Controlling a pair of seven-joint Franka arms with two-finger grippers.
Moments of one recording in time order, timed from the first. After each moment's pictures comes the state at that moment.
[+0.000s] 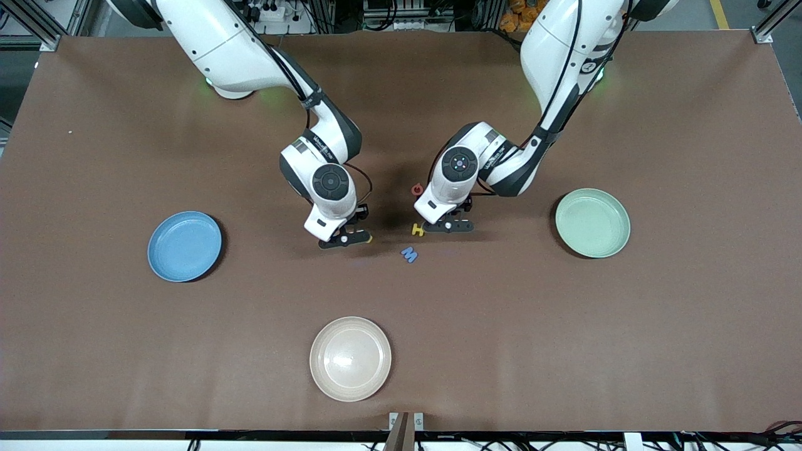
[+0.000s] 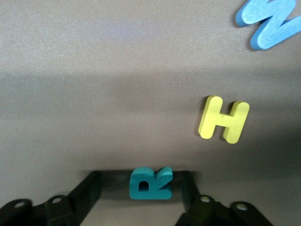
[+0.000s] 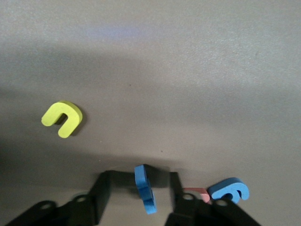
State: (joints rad) left arm -0.54 0.65 -0.21 -1.88 0.03 2.46 -0.74; right arm 0.49 0.64 0.16 -1.81 -0.14 2.27 0.52
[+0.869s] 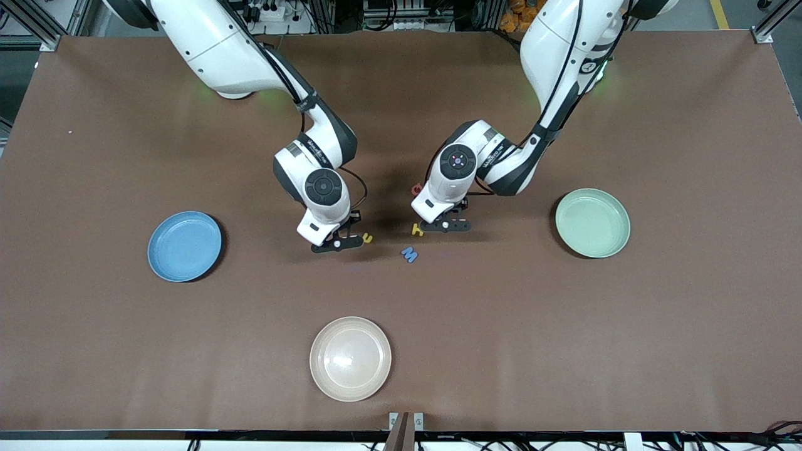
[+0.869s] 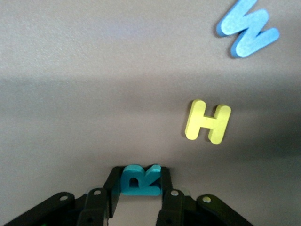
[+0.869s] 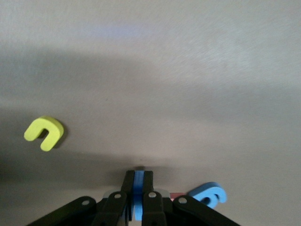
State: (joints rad) left arm -0.54 0.64 -0.22 -1.86 0.03 2.46 -0.74; right arm 0.46 0.63 0.15 -1.78 -0.14 2.22 0.52
